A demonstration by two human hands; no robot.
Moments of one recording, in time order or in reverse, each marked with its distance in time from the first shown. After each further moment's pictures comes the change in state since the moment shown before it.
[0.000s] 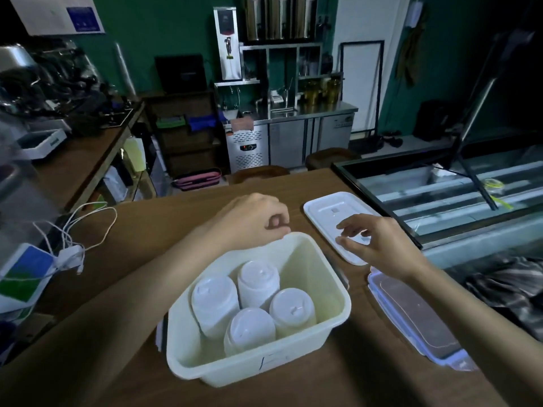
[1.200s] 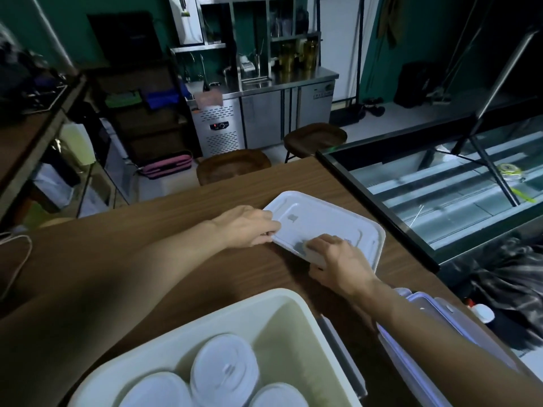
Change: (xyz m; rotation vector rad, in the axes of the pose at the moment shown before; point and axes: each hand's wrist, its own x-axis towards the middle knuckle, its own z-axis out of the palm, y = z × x) left_hand 0.172 -0.126 0.121 0.321 -0.359 0.316; right_hand 0.117 0.097 0.104 -0.351 -0.189 0.114
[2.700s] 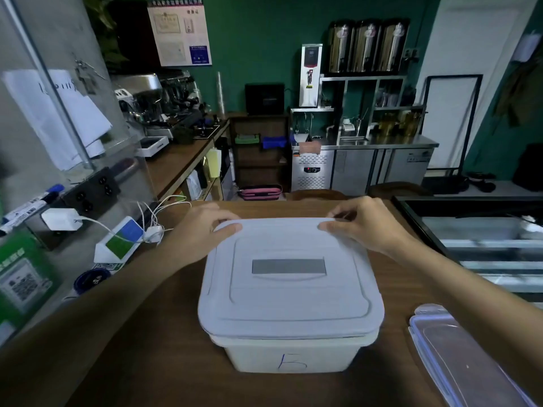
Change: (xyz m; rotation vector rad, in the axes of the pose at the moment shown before) left_hand -0.330 0.147 -0.089 -0.327 0.702 -0.763; right_hand -0.075 -0.131 -0.147 0.433 0.132 -0.475
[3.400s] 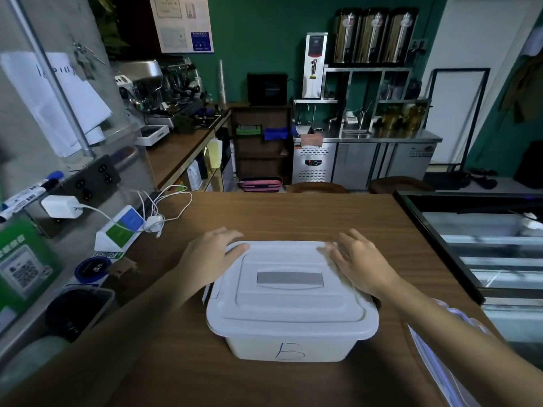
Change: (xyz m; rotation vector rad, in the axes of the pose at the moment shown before) left_hand -0.034 -0.014 0.060 0.185 -0.162 -0.244; right_hand -0.051 0.032 0.062 -0.127 -0.103 0.187
